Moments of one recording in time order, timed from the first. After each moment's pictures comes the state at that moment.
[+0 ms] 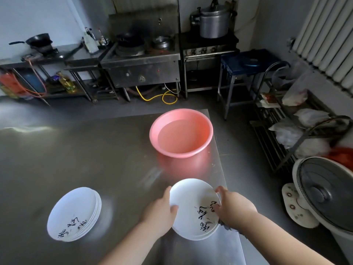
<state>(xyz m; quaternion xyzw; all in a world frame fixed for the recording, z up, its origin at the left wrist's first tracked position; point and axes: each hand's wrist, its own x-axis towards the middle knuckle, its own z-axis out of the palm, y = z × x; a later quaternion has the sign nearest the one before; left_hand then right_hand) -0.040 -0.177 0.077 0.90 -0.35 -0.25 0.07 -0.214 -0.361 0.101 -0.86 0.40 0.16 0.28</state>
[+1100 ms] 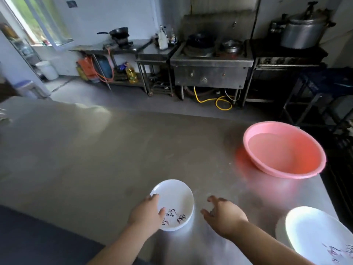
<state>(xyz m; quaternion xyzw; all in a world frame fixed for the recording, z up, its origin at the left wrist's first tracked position) 0.193 0.124 0.055 0.96 -0.21 -0.15 0.07 0.049 -0.120 0.068 -0.94 0.22 0.10 0.25</state>
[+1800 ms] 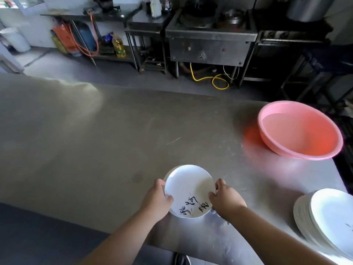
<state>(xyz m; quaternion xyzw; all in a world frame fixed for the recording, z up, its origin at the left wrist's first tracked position) 0.240 0.156 0.016 0.91 -0.14 -0.27 0.28 0.108 -0.065 0.030 -0.86 0.37 0.16 0.32</state>
